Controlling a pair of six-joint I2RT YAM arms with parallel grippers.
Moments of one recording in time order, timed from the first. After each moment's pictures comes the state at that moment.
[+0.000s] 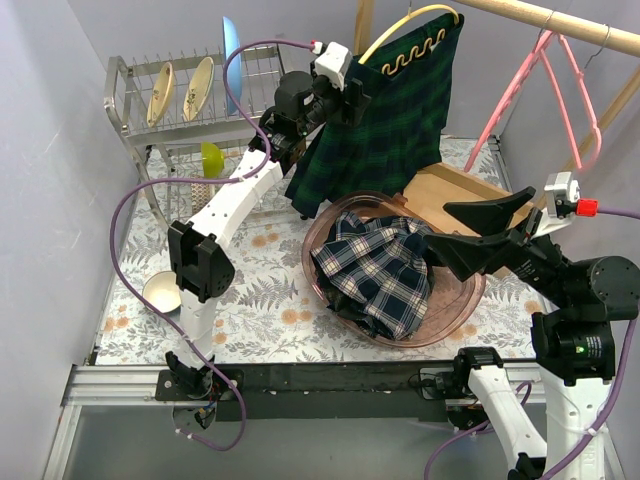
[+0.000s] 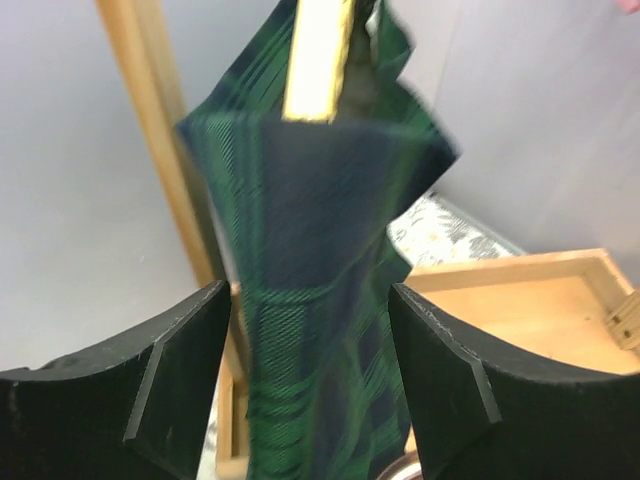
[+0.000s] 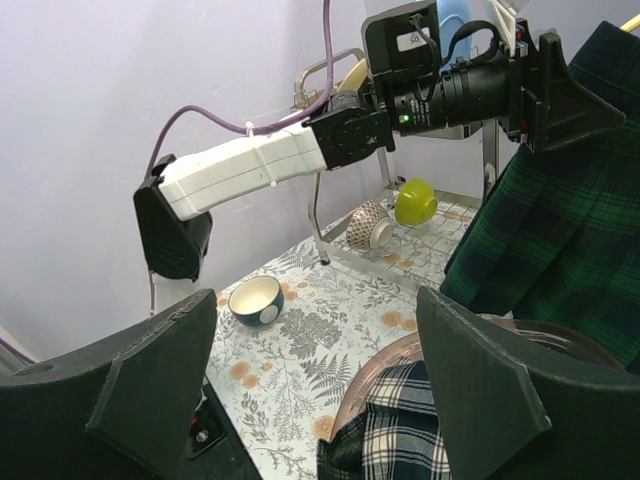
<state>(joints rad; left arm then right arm) -0.57 2.07 2.19 -0.08 0.15 -0.02 0.09 0.56 1.16 -0.21 -0.83 0.57</state>
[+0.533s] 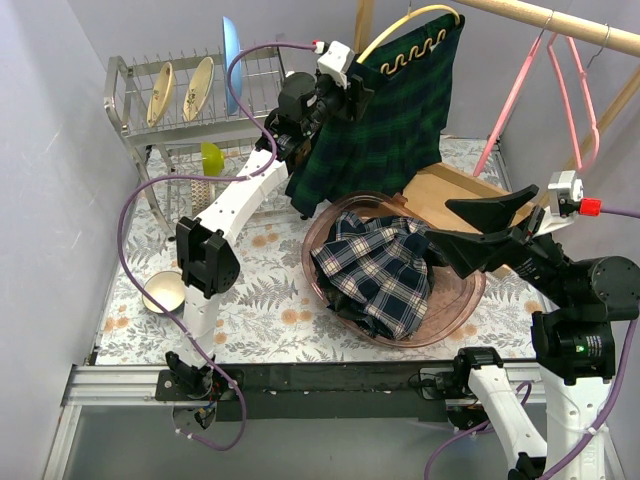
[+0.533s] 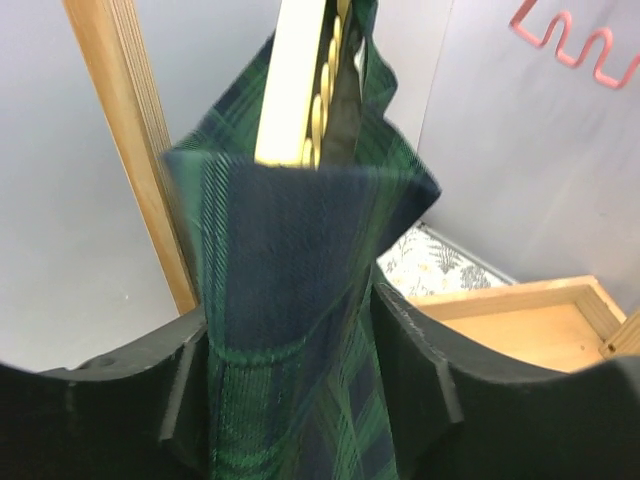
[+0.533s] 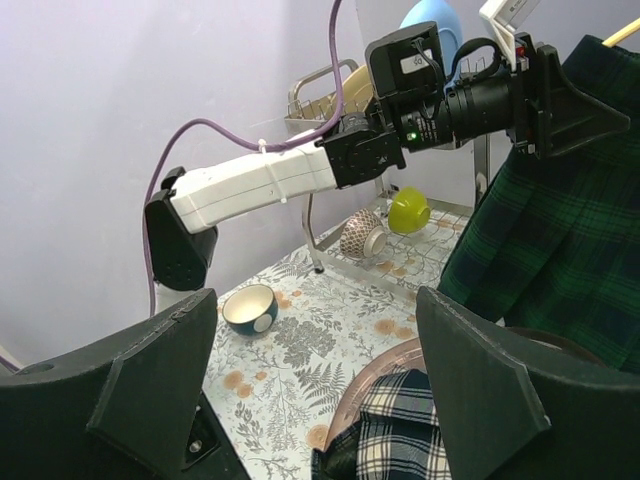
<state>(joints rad) -0.57 2.13 2.21 0.04 0.18 -0.04 0.09 0.57 1.17 -0.19 -0.80 0.57</state>
